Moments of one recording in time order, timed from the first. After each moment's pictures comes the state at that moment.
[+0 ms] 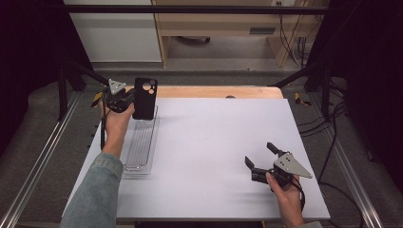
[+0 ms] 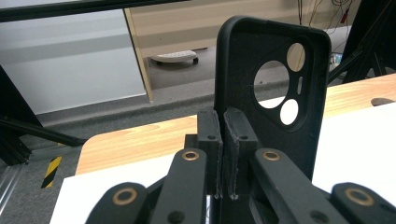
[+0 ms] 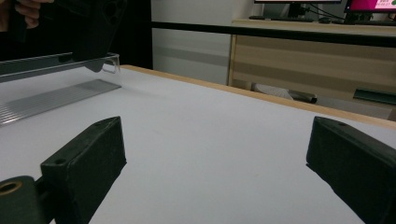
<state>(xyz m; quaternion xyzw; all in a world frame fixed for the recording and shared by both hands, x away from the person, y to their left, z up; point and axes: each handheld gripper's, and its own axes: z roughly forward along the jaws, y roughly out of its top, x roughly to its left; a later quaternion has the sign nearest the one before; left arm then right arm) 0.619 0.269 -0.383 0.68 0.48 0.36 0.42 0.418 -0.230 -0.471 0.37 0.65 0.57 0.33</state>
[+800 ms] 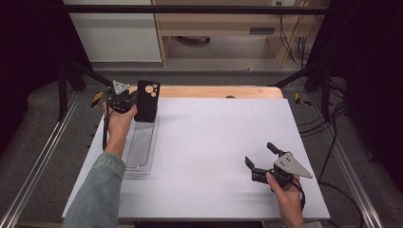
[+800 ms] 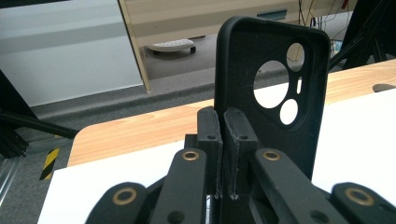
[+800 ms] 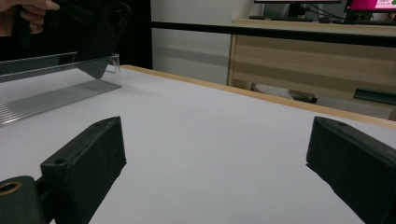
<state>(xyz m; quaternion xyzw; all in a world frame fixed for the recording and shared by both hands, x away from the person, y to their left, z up) 0.624 0.263 -0.392 0.69 0.49 0.35 0.41 0.418 -0.231 -0.471 0.37 0.65 0.57 0.33</state>
